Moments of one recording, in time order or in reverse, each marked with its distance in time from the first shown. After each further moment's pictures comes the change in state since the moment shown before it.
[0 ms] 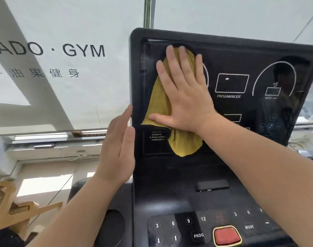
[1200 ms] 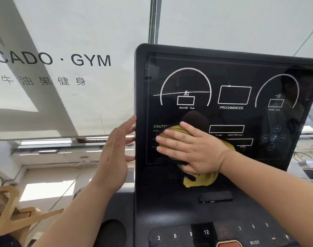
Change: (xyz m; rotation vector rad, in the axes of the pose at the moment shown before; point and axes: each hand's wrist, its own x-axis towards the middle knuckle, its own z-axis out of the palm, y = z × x) left_hand 0.004 0.019 -0.014 -0.260 -0.100 -0.223; right_hand -0.086 0.010 0.042 -0.018 -0.046 -0.630
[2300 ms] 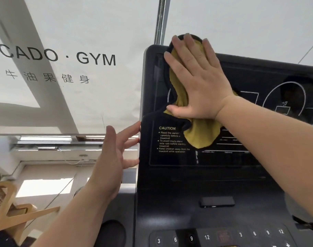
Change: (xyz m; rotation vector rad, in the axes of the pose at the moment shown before) left_hand -0.004 0.004 -0.007 -0.258 -0.052 -0.153; right_hand 0.087 0.106 -0.068 -0.017 0.055 0.463
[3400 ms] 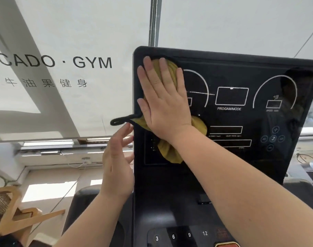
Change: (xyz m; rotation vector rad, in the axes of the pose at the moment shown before) left_hand -0.007 -0.014 0.032 0.095 0.261 0.232; right_hand -0.006 -0.091 0.025 0.173 0.146 0.302
